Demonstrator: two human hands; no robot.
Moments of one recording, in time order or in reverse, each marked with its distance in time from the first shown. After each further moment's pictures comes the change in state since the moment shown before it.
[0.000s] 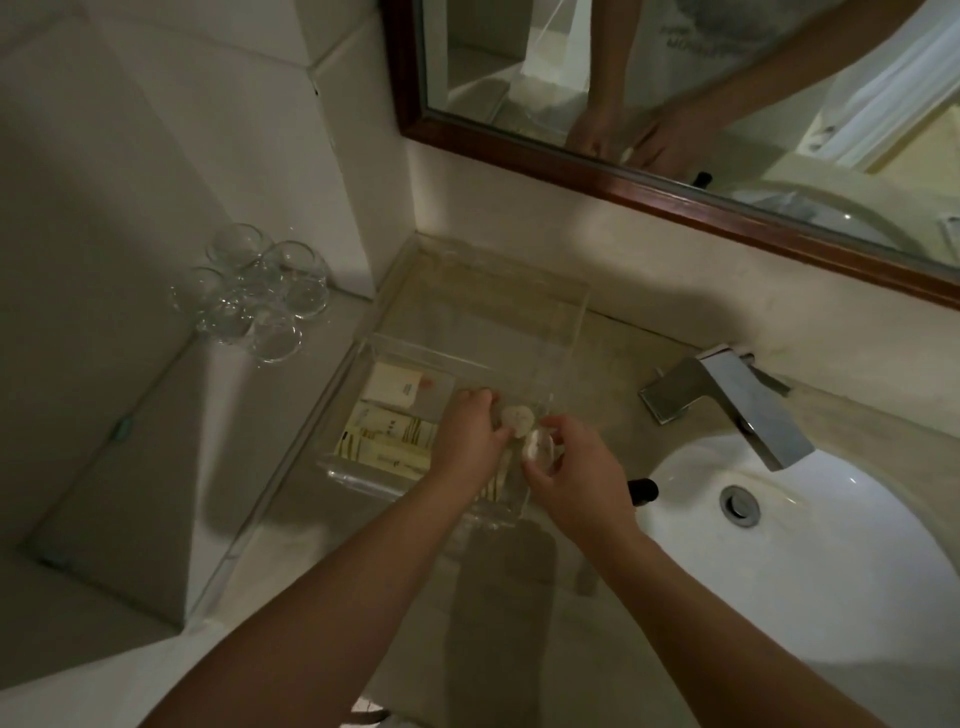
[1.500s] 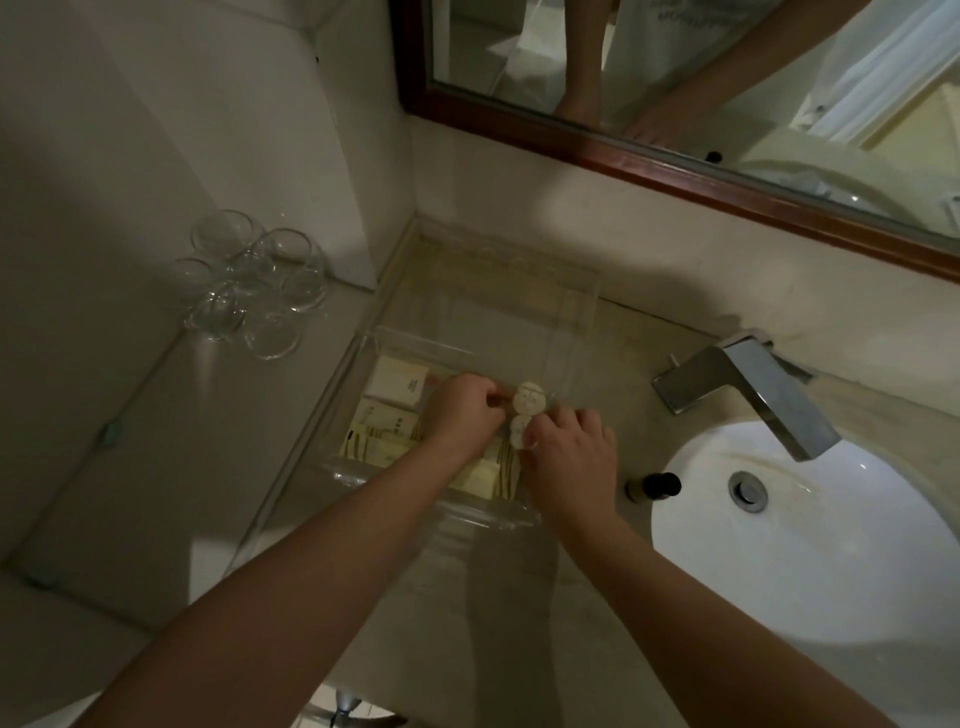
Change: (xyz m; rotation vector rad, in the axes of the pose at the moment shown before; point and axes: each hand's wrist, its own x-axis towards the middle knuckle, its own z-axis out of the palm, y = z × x) left_hand 0.030 -0.019 -0.015 -0.016 -0.123 0.029; right_hand 0.019 -0.007 0.044 -0.581 0.137 -0.152
